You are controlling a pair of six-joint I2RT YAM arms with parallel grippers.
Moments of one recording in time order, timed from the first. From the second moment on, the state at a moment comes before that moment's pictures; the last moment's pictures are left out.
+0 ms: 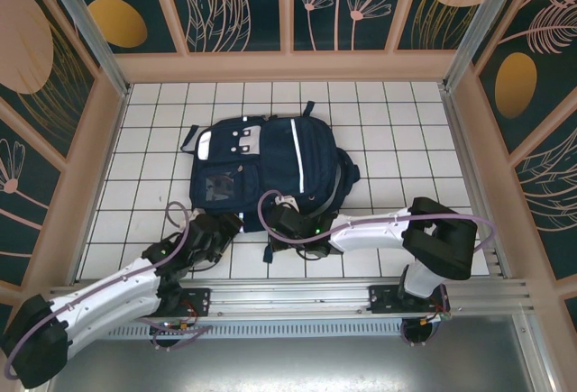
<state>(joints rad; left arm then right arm) -0.78 0.73 0.17 -0.22 -0.10 -1.55 1.22 1.61 0.79 -0.11 0.15 0.86</state>
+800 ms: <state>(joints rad) -0.71 0.75 0.20 -0.22 -0.19 -1.42 1.15 1.51 0.67 -0.08 0.14 0.87</state>
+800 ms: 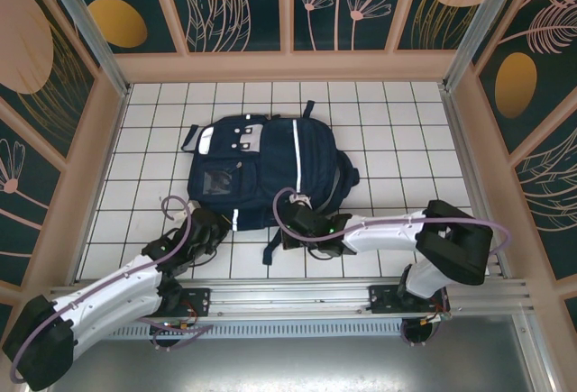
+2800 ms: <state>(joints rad) -0.42 1.23 0.41 -0.05 0.12 -1.24 1.05 1.79 1.02 -0.02 -0.15 0.84</state>
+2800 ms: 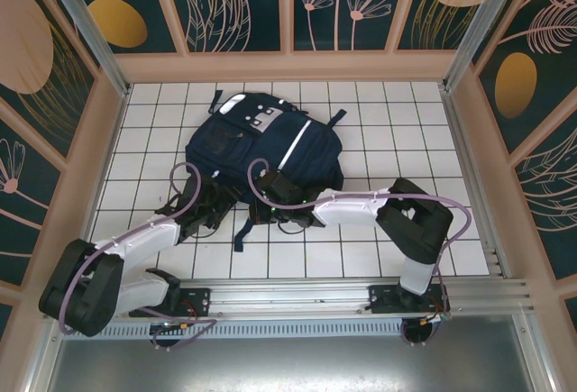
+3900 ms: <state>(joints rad) -0.42 1.09 0.29 0.21 0.20 -1.24 1.03 1.79 0.98 0.06 -0.20 0.89</state>
